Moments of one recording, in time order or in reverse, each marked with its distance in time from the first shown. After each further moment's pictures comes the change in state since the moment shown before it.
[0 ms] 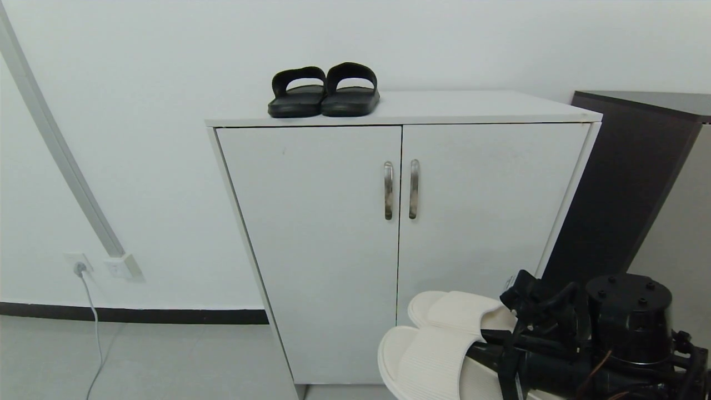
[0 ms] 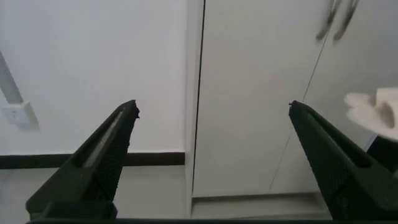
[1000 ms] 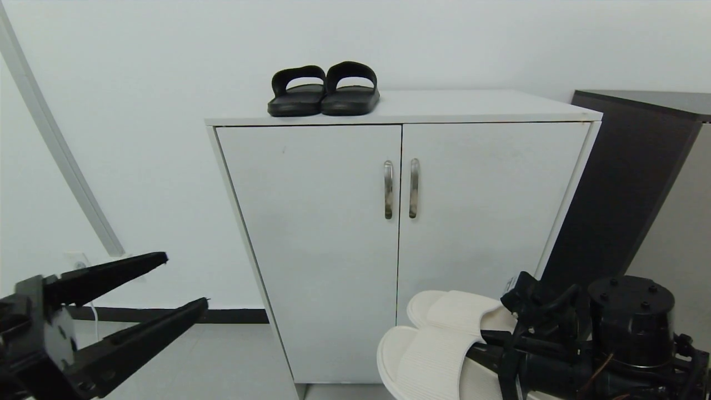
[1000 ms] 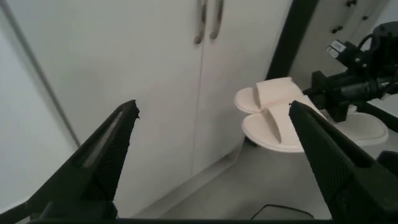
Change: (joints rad) left arm -0.168 0.890 -0.274 -0.460 -0.438 0.010; right arm 0.001 0.006 0.013 -0.033 0.000 -0.006
